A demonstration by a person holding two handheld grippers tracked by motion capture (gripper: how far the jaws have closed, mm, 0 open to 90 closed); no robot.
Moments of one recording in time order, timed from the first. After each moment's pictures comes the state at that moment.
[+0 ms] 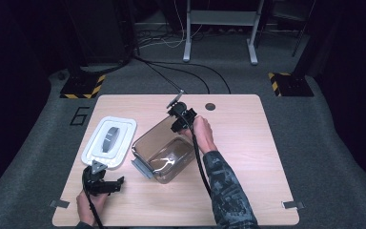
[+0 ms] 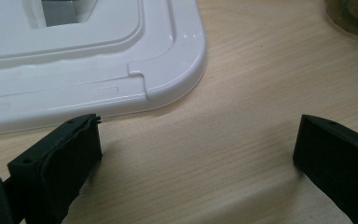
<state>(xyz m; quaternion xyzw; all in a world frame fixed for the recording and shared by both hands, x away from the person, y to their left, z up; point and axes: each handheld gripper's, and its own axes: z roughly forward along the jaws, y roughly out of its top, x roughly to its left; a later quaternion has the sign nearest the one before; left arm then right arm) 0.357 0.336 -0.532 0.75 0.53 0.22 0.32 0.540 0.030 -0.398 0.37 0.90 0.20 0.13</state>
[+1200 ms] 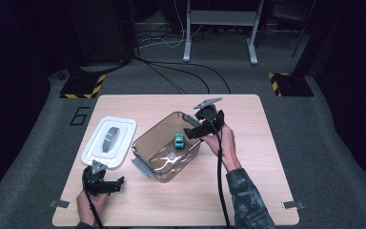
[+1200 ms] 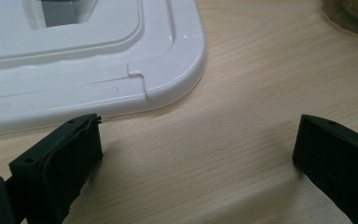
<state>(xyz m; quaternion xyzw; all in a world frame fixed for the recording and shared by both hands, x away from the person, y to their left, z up) 0.357 0.336 -0.531 0.75 0.53 0.22 0.32 0.474 -0.056 -0.361 0.39 0.83 0.35 0.18</state>
